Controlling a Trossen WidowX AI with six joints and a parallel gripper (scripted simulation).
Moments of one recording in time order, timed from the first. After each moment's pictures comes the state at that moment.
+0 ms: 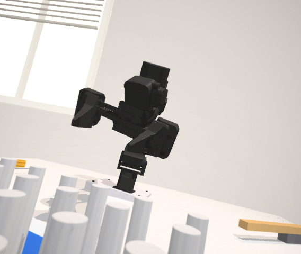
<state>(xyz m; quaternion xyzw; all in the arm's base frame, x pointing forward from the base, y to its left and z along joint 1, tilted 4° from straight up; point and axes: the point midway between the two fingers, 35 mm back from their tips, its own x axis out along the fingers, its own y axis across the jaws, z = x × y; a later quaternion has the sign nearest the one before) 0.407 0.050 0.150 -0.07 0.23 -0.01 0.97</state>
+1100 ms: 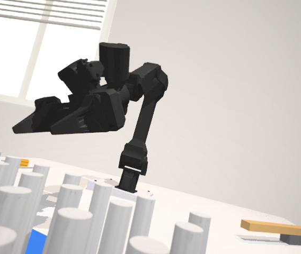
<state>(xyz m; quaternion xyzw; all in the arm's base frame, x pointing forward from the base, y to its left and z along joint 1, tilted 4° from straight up) 0.428 -0.042 0.133 0.14 0.30 -0.16 0.93</state>
